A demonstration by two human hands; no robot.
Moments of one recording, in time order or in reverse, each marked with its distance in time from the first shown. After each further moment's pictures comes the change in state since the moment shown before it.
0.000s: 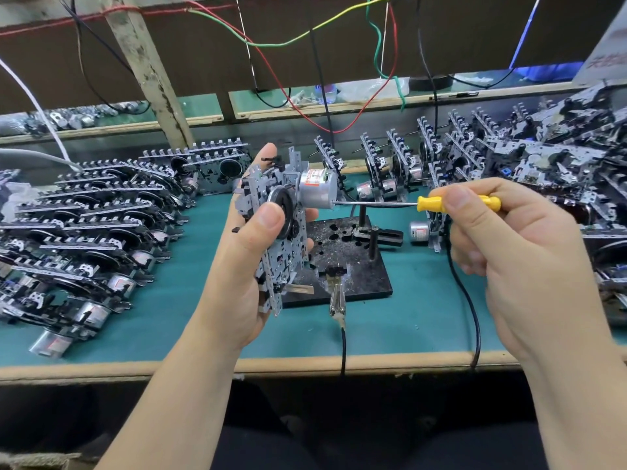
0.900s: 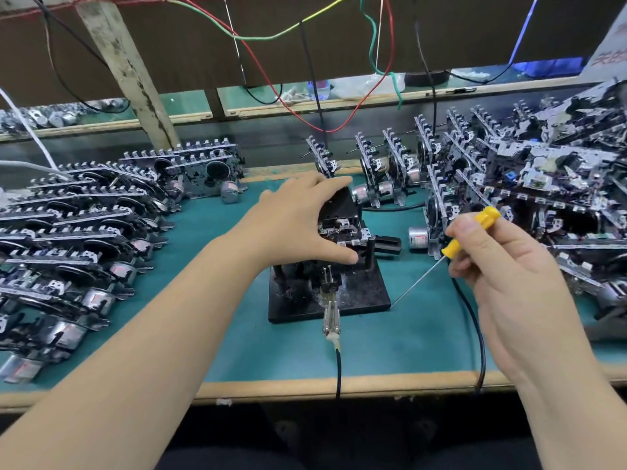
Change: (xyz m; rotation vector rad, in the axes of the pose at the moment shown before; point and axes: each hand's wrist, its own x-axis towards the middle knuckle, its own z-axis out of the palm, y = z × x) left_hand 0.112 -0.035 -0.006 1.486 -0.492 -0.011; right_hand 0.007 0.044 -0.018 0.022 0.103 0.156
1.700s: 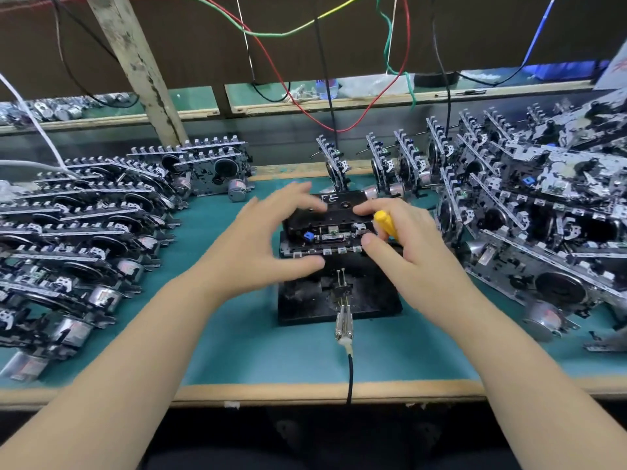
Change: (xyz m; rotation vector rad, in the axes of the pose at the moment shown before) left_hand -0.048 -0.041 0.013 -0.418 0.203 0.068; right_hand 0.035 0.026 0.049 -0.767 -0.398 -0.213
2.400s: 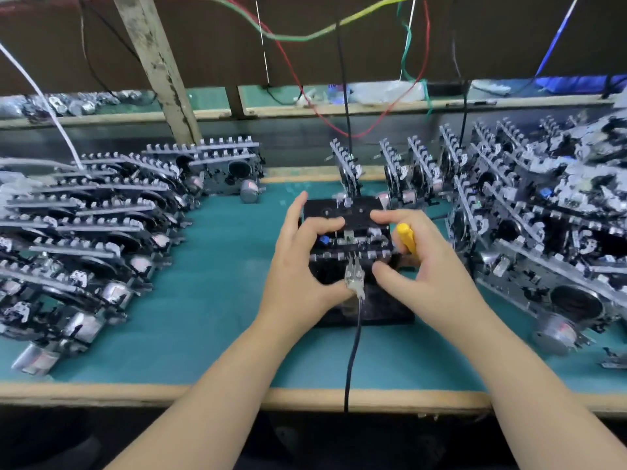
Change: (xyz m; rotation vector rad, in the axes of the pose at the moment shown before) left_hand -0.015 0.008 0.072 -0.236 0.401 -0.049; right_hand -0.007 -0.002 0.003 0.115 0.014 -0.010
